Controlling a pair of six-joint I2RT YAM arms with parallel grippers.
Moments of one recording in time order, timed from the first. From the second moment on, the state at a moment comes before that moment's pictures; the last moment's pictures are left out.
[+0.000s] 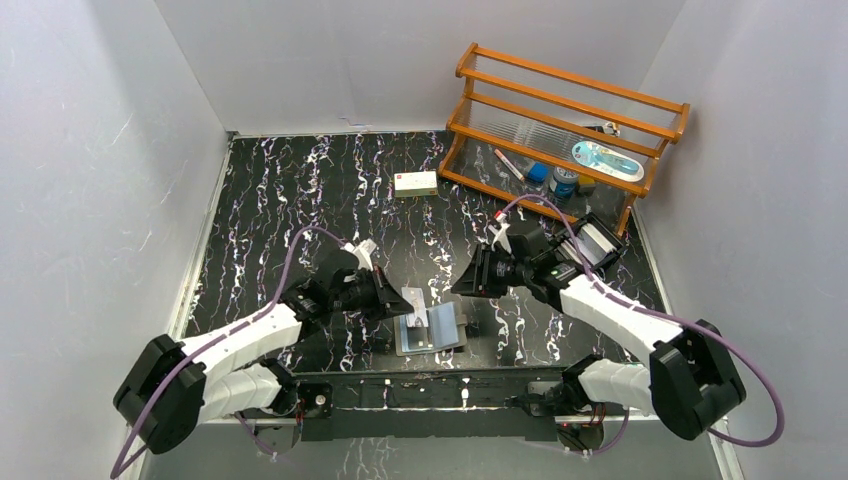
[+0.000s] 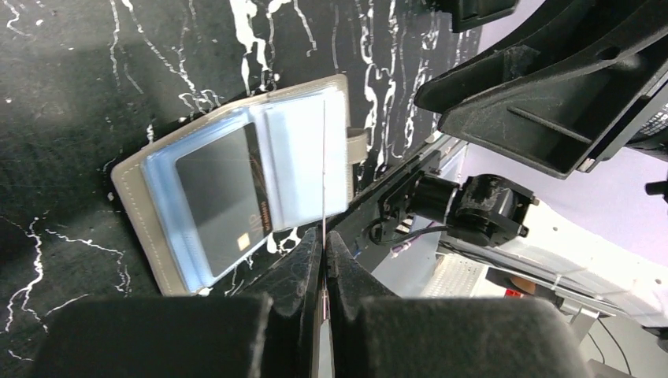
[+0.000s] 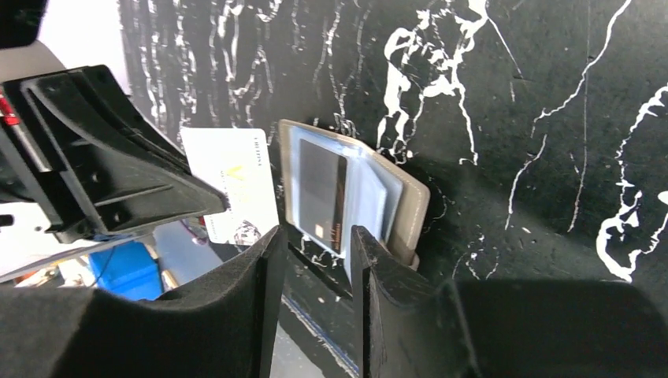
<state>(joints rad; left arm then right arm) -0.70 1.06 0.46 0.00 0.38 -1.06 0.57 1.14 0.62 -0.17 -0.49 0.77</state>
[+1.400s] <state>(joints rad) -0.70 1.45 0.35 0.37 0.54 -1.12 0.68 1.42 0.57 -0.12 -0.36 0.68</state>
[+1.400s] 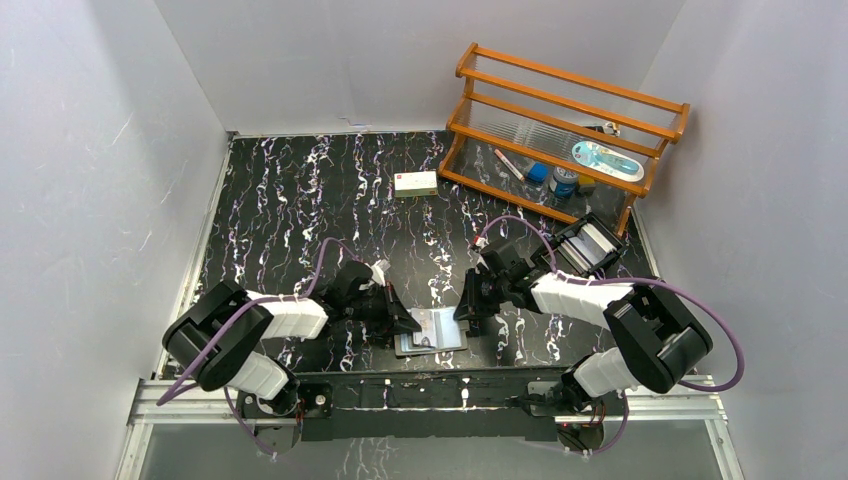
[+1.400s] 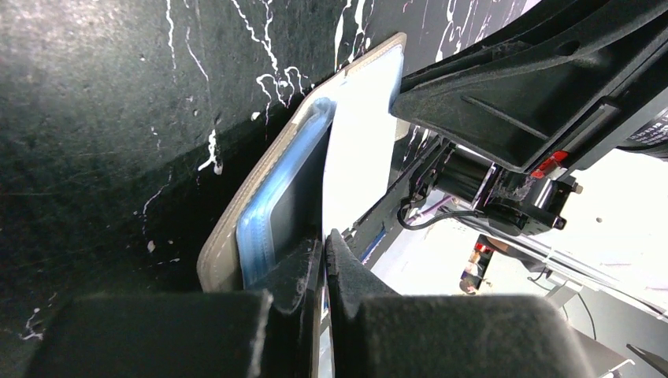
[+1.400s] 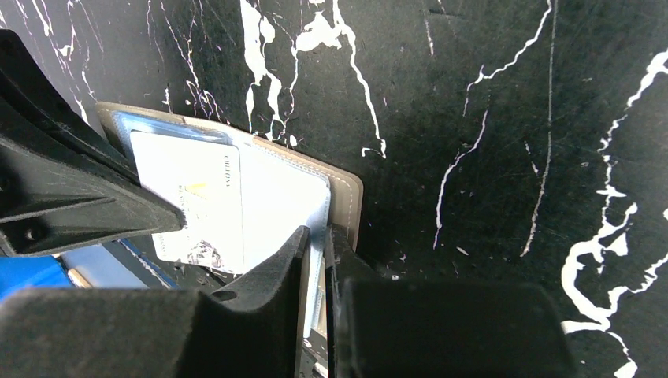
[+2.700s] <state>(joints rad) -0.77 1.50 0.40 0.35 0.46 -1.17 0.68 1.40 0.53 -0.07 -0.35 0.73</state>
